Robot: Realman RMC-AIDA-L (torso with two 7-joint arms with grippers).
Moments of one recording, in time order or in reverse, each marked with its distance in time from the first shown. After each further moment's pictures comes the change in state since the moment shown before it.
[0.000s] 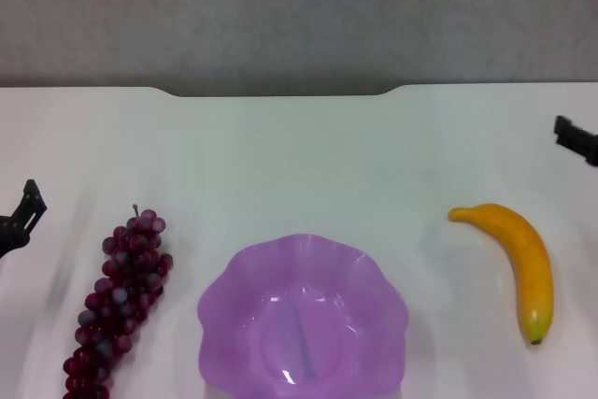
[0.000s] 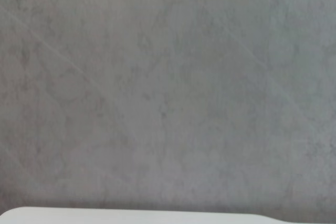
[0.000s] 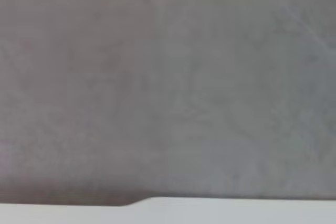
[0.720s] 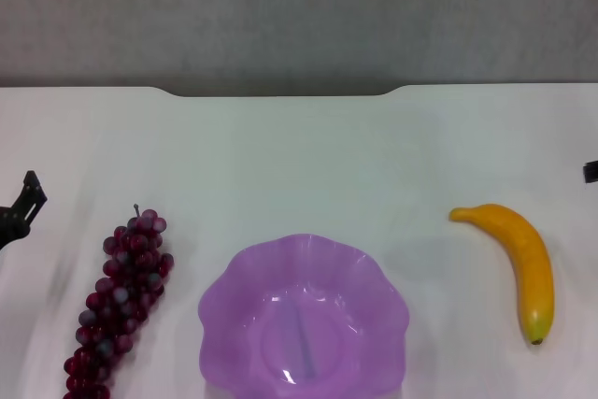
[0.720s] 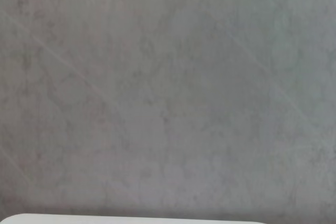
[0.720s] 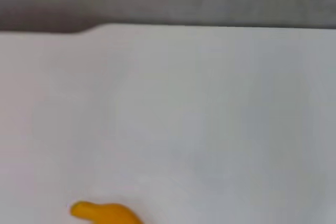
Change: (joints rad) left arm -0.016 -0.002 -0.006 0.013 -0.004 -0.006 -0.006; right arm 0.142 0.435 1.636 -0.090 -1.340 1.722 -0.013
